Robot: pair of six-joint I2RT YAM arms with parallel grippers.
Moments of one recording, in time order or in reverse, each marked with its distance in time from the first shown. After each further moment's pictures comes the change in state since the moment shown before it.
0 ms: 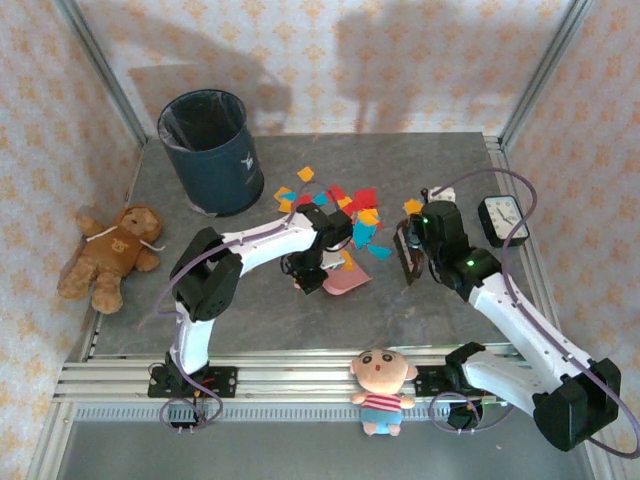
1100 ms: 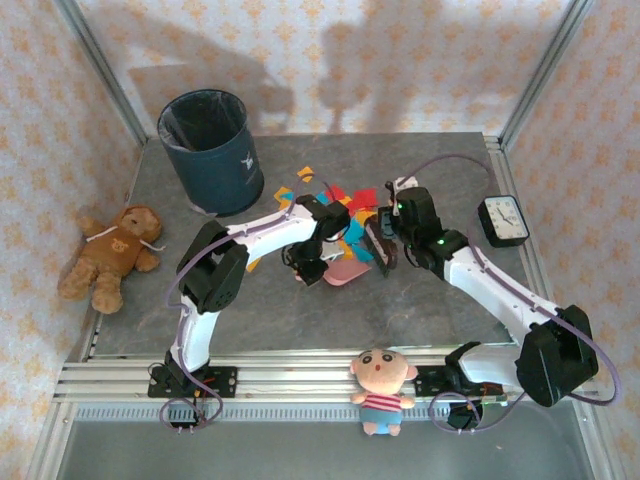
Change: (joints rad) left arm 0.047 0.073 0.082 0.003 0.023 0.027; right arm 0.048 0.251 0.063 0.171 -0.218 -0.068
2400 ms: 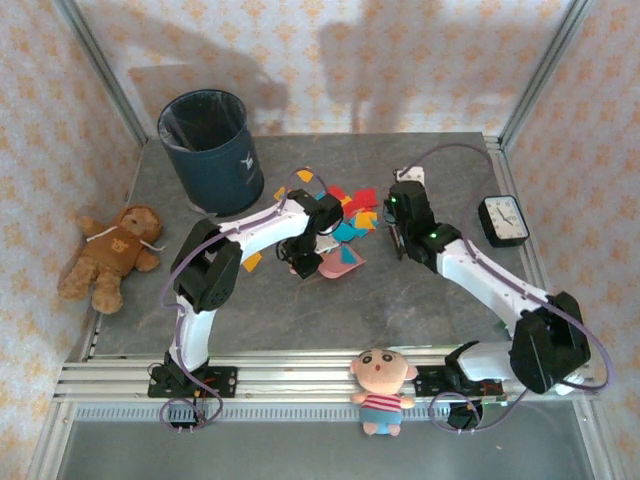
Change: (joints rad) left arm 0.048 -0.018 -0.008 0.020 -0.031 0.027; right arm 0.011 0.088 0.051 0.085 0.312 -0.035
